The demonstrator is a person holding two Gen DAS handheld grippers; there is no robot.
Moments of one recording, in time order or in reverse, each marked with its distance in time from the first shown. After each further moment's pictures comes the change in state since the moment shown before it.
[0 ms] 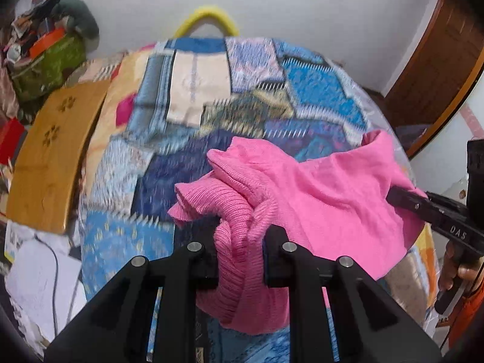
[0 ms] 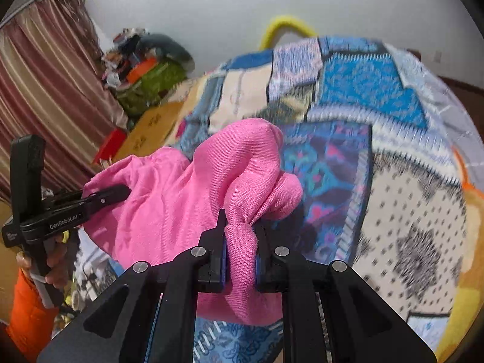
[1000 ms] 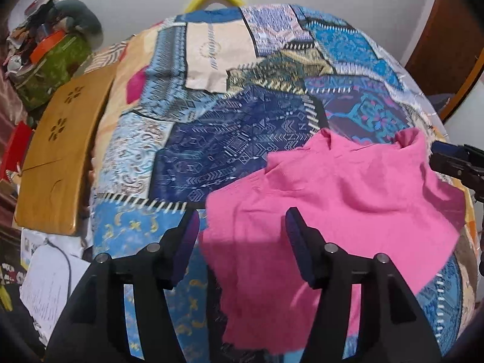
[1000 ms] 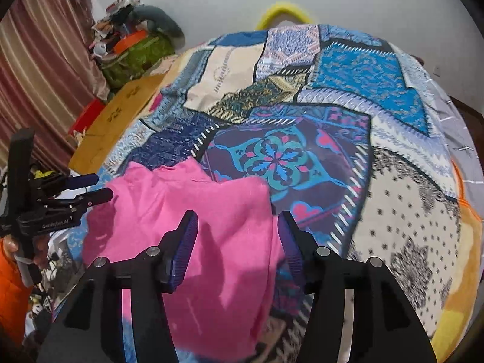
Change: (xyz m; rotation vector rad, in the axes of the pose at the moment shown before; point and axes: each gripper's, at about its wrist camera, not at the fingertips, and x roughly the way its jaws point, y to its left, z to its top) left arm 0.064 0.030 -0.016 0.090 0.083 0.124; right arm 0.052 -0.012 0.001 -0.104 0.072 -0.108
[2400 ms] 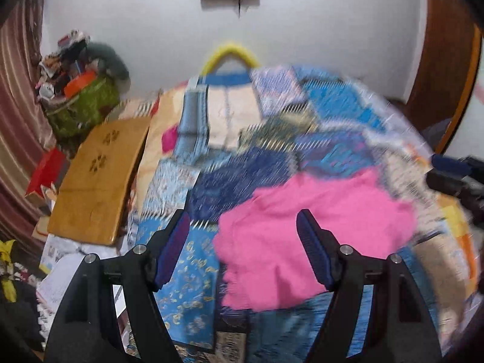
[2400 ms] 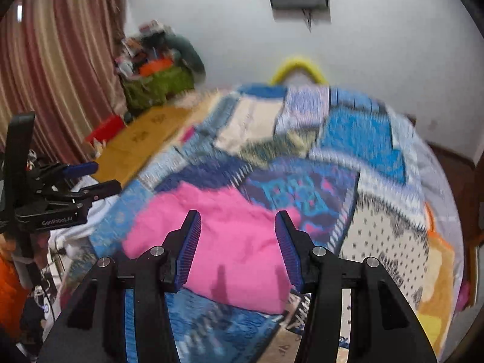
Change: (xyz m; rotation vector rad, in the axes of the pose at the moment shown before) left arm -0.139 -0.027 -0.032 -0.018 -0.322 0.072; right arm -0.116 0.071 -0.027 -0.140 -0.272 -0.038
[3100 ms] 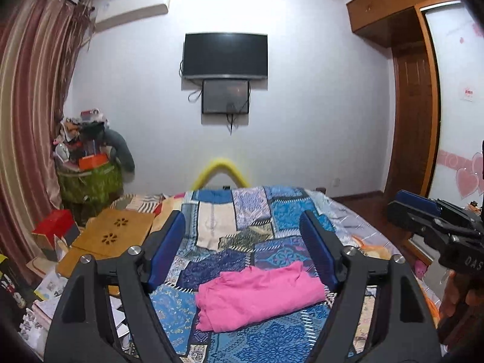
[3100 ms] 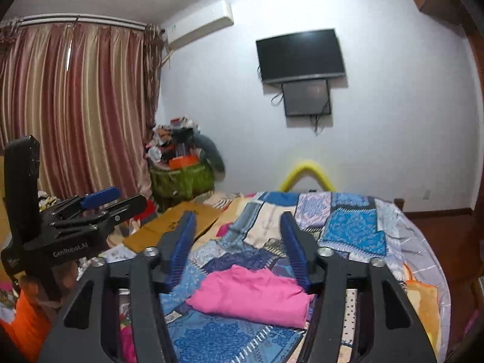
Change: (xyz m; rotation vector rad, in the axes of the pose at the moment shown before) left arm -0.208 -0.043 -0.021 -0.040 -0.532 -0.040; right arm -0.173 0.072 -0.014 -0.035 -0.477 0.011
